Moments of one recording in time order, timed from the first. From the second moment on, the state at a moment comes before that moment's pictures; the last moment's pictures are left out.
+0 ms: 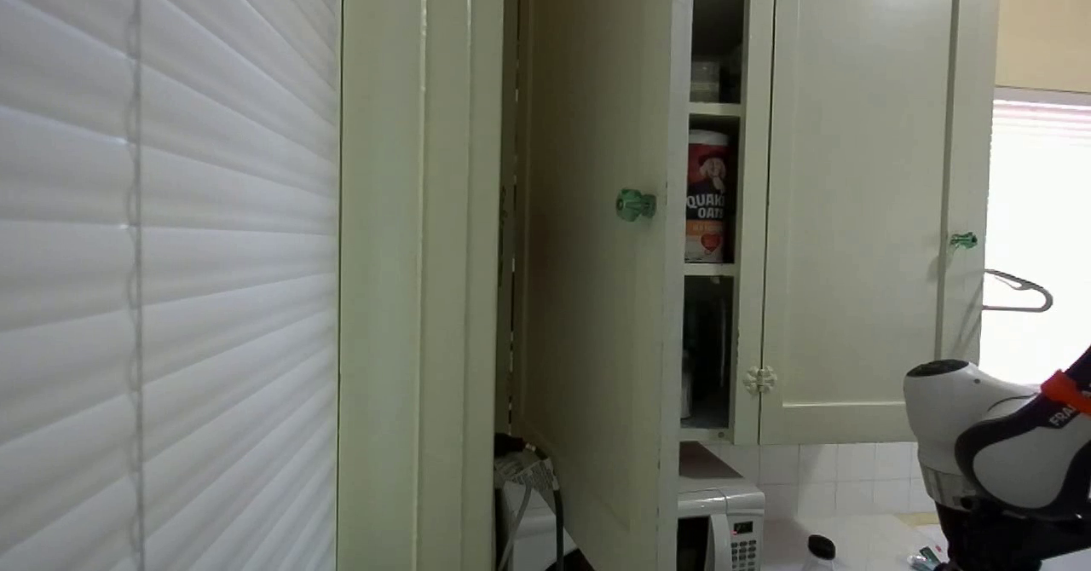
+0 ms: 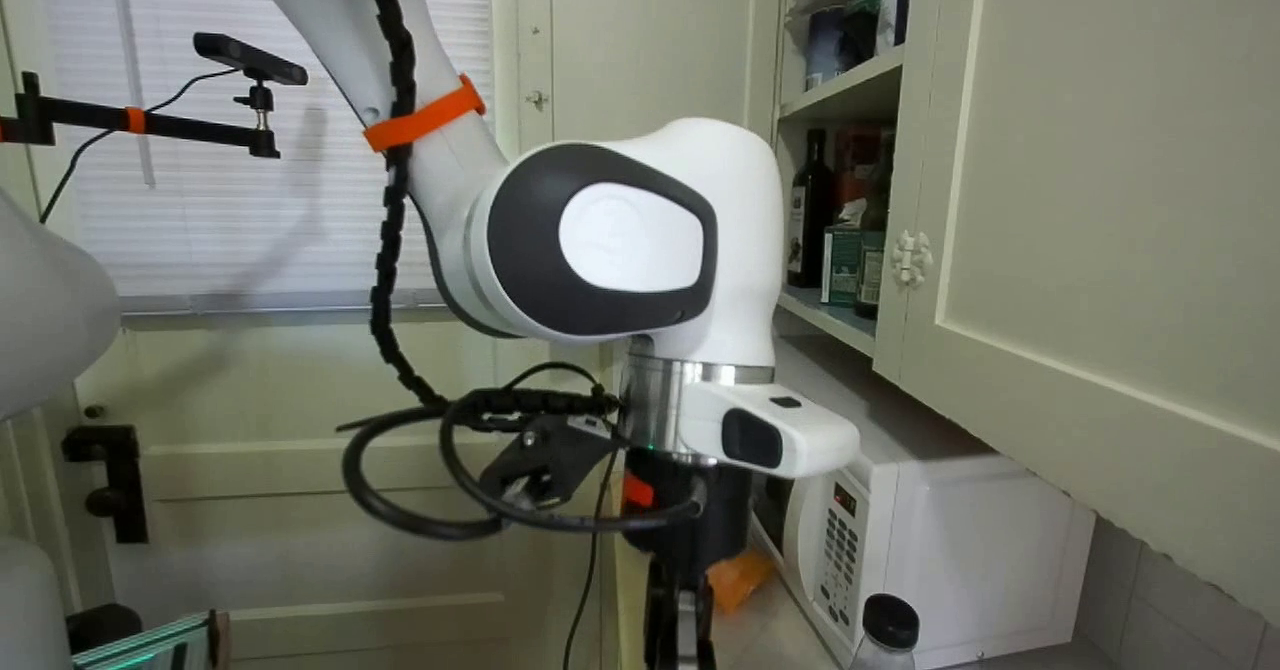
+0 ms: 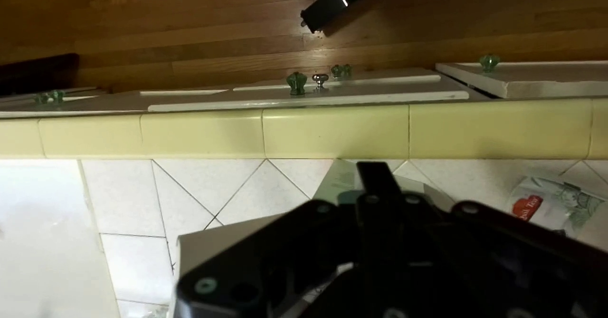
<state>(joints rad) -0.33 -0.19 -0.06 -2.75 -0.37 2.43 0.49</state>
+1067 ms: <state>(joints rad) -0.34 0.04 -0.22 -2.68 -0.96 2.80 1.07</state>
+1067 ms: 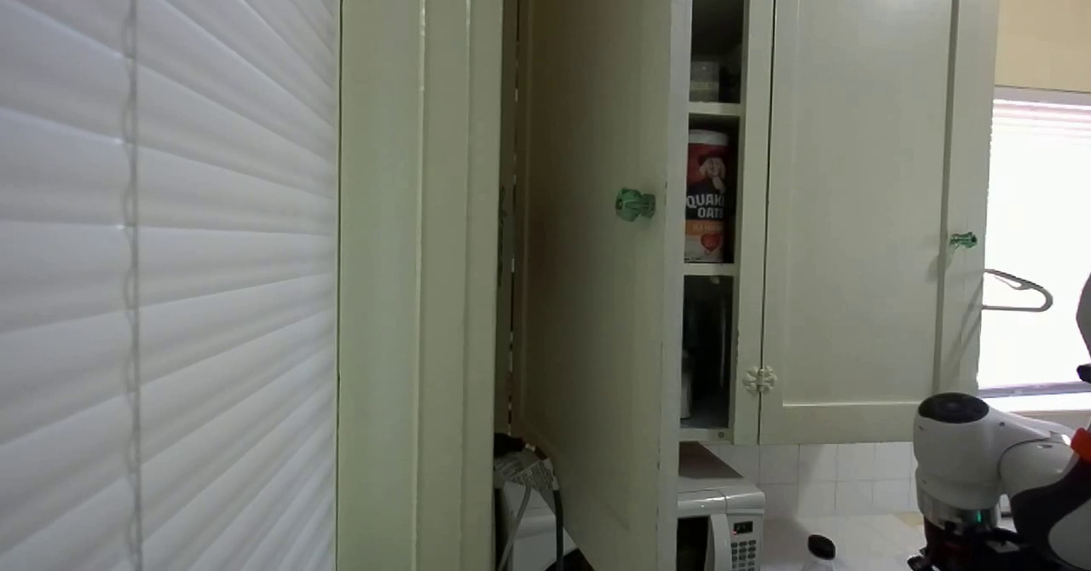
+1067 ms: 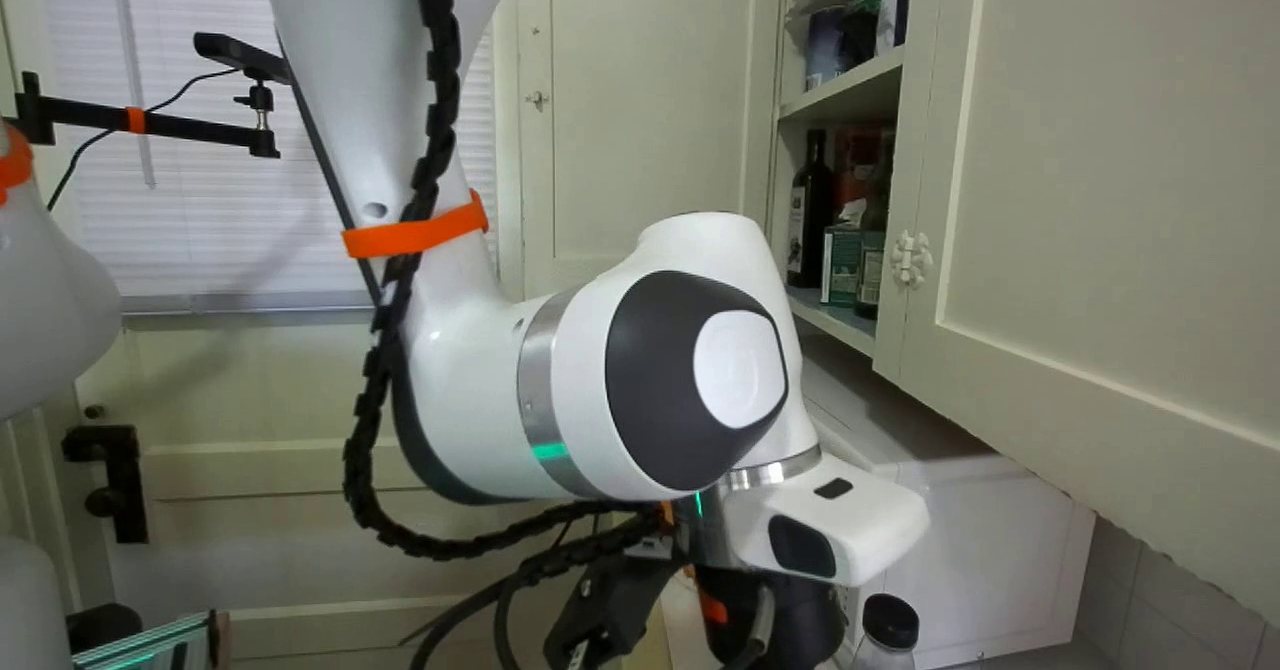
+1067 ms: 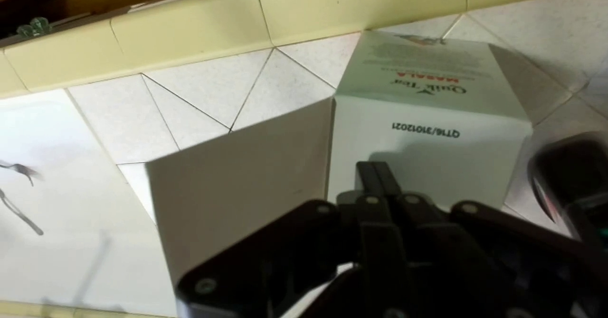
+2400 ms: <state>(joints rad) -0.33 0.05 -0.23 -2.67 -0.79 2.81 1.01</state>
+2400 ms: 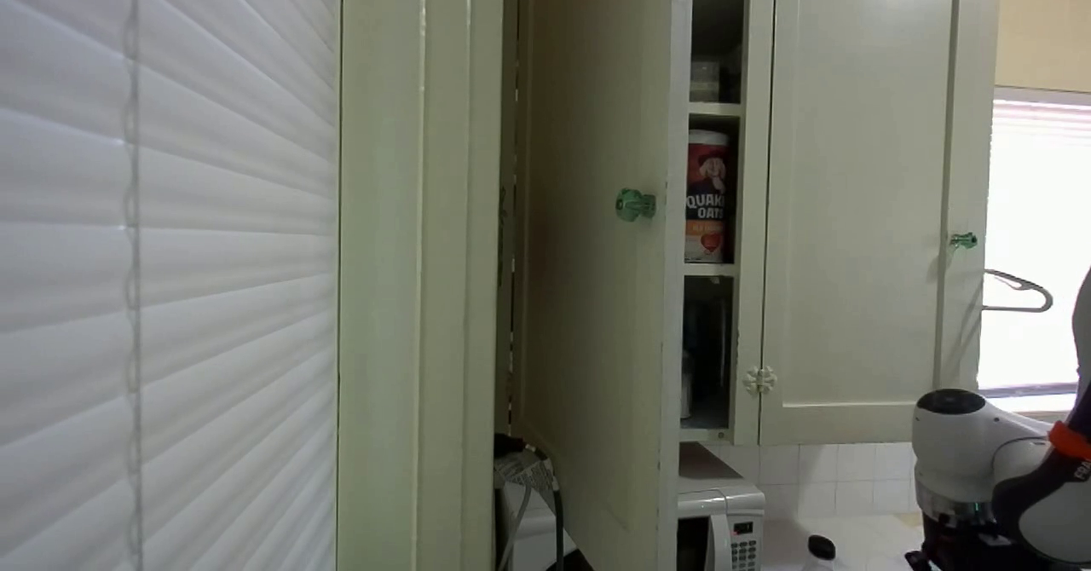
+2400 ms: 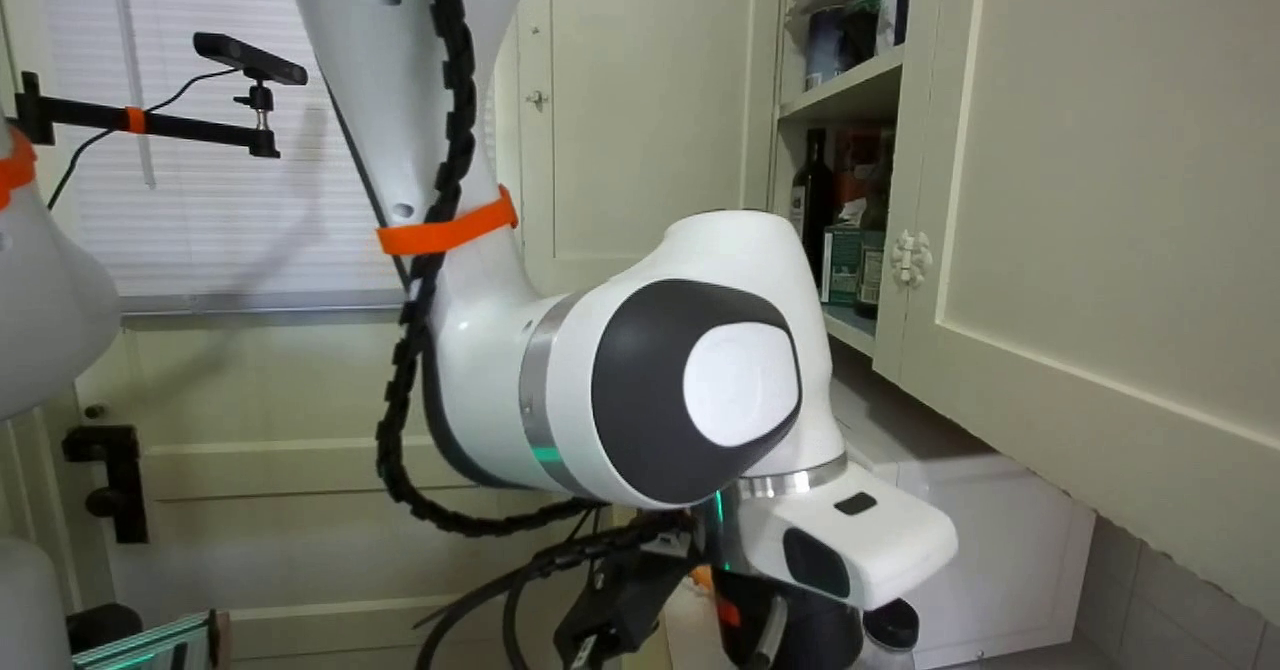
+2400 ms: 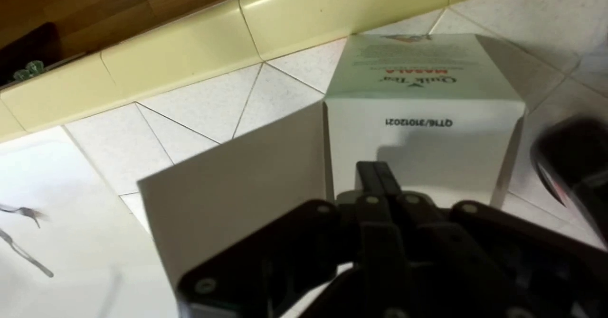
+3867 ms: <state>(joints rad) -0.35 0.11 -0.33 -2.56 -1.15 2.95 1.24</state>
